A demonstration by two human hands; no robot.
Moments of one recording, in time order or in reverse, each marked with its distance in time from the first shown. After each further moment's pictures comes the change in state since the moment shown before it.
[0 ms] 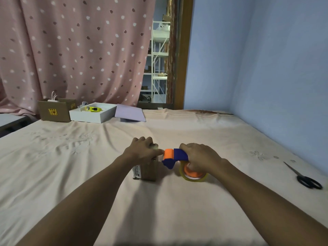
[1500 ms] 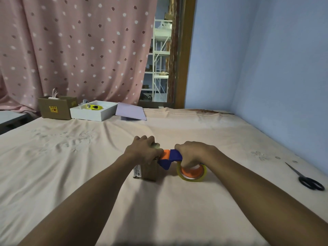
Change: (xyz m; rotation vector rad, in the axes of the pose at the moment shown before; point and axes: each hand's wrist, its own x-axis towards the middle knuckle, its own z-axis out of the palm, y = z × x) left_hand 0.000 0.013 -0.004 -0.622 0.079 -0.382; right_hand 0.025 -0.025 -0.026 0.002 -0.343 0.056
